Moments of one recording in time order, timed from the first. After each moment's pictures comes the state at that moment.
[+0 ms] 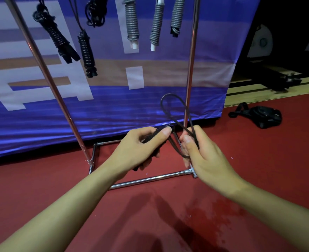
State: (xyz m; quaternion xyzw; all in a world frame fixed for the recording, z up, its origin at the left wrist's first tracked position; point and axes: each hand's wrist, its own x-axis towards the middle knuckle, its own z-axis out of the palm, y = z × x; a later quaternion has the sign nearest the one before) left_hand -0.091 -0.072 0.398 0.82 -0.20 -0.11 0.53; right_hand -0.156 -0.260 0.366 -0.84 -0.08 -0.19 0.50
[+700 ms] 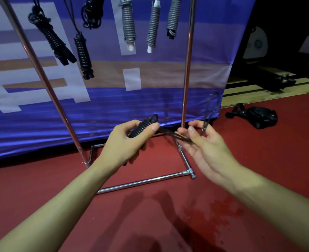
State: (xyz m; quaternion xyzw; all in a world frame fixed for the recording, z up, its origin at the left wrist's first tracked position) left_hand -0.077 -0.060 0.400 0.81 -0.19 -0.03 0.55; right_hand -0.133 -0.262 0.372 -0.46 0.04 -0.13 0.88
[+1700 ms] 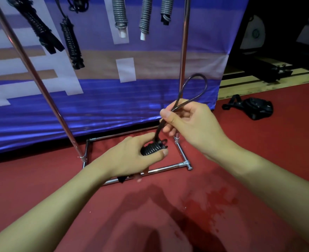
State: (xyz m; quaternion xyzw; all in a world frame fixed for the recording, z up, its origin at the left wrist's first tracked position) left_hand -0.086 -0.067 0.382 0.86 -0.32 -0.18 0.34; right_hand -0.127 -0.254 0.409 -0.73 -0.04 -0.15 0.66
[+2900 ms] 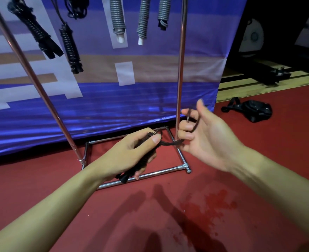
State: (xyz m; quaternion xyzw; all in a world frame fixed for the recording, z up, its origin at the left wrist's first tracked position) left_hand -0.089 -0.074 0.386 0.75 -0.30 -0.22 0.55; right_hand -0.140 -0.289 0.406 -0.44 0.04 0.08 0.89
